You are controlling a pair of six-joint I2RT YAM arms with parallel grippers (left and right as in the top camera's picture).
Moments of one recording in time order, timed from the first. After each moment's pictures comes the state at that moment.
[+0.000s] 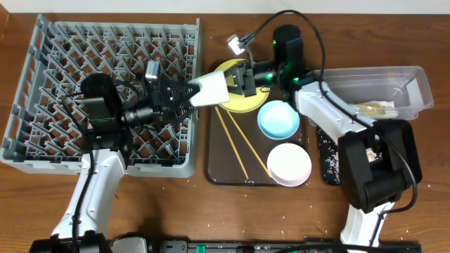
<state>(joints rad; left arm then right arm) 0.09 1.34 0.78 0.25 1.35 -1.15 0.40 2.01 1.40 0.28 -1.37 0.53</state>
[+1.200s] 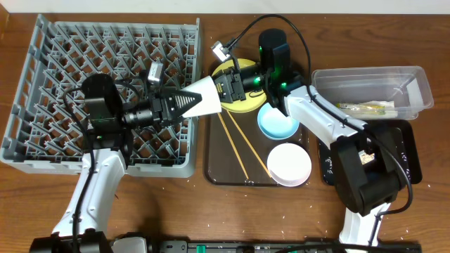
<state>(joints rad) 0.09 1.35 0.78 0.27 1.42 -1.03 0.46 2.01 1.41 0.34 -1.39 0.64</state>
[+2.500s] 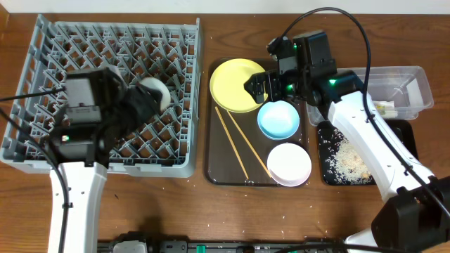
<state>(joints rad) 0.05 1.19 1.19 -0.90 0.29 -0.59 0.36 1.68 1.41 -0.61 -0.37 0.16</state>
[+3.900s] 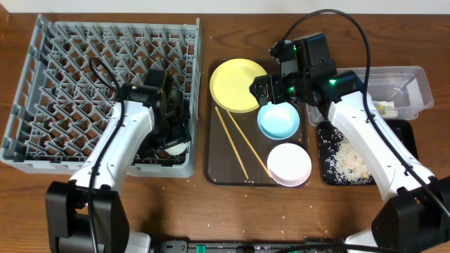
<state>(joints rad) -0.17 1.62 1.22 -1.21 0.04 -0.56 0.36 1.68 1.41 -0.66 -0.29 0.15</state>
